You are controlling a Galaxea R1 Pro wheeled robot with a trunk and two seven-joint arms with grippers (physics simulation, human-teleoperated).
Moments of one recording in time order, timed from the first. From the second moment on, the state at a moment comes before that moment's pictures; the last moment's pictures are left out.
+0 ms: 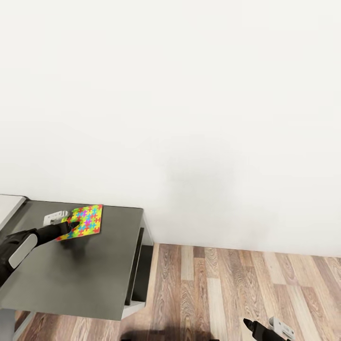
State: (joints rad) left arm -0.79 0.55 -0.25 -0.65 0.73 0.40 -0.19; right arm -0.26 -0.15 -0.26 -0.55 -0.39 0.26 0.21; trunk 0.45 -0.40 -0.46
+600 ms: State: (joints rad) left arm -0.79 0.55 -0.25 -0.65 0.73 0.40 -0.19; right arm -0.26 -0.15 -0.26 -0.55 -0.39 0.26 0.22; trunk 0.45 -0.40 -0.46
